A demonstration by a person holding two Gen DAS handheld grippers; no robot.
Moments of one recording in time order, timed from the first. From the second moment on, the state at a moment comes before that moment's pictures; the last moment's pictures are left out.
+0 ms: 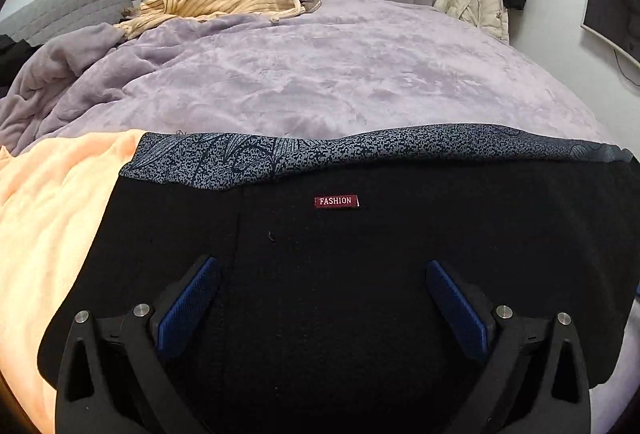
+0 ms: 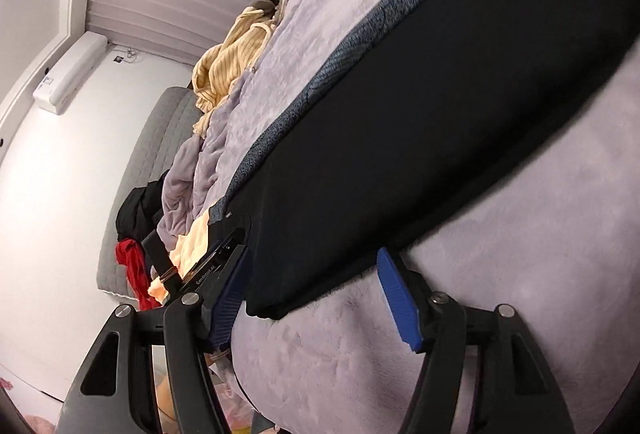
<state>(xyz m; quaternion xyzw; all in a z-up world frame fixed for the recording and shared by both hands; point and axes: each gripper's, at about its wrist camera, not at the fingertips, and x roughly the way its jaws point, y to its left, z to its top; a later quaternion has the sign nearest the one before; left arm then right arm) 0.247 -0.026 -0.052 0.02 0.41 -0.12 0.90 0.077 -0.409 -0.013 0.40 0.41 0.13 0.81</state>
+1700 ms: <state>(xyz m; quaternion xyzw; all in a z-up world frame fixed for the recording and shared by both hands) 0.219 0.062 0.000 -0.02 0.40 -0.18 0.90 0.113 -0.292 -0.010 0.17 0.48 0.10 0.86</state>
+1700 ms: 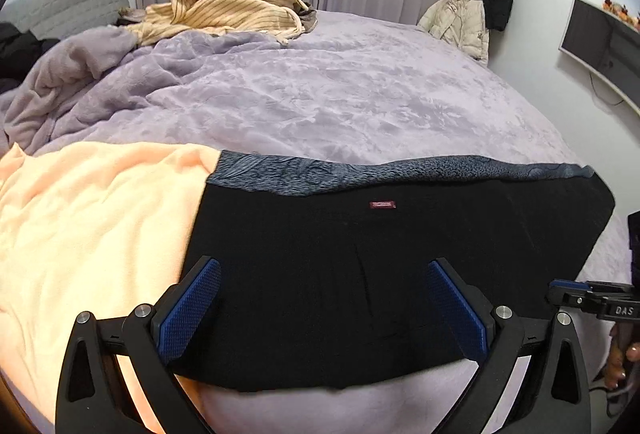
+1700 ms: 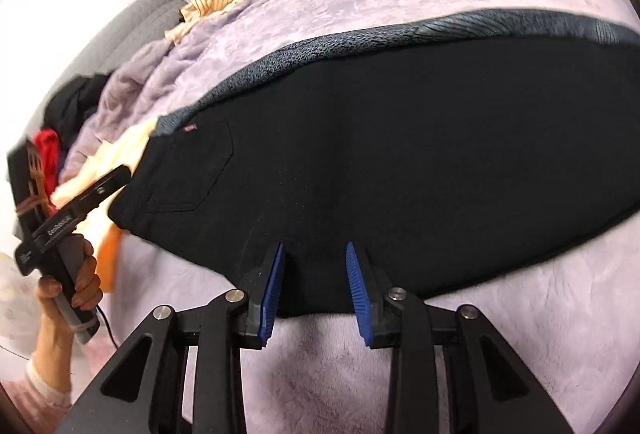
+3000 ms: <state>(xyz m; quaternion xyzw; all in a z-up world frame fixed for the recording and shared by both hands) 0.174 0.080 0.002 0.01 0.45 -0.16 0.88 0.099 -0.239 0.009 0.18 0.49 0.17 0.84</state>
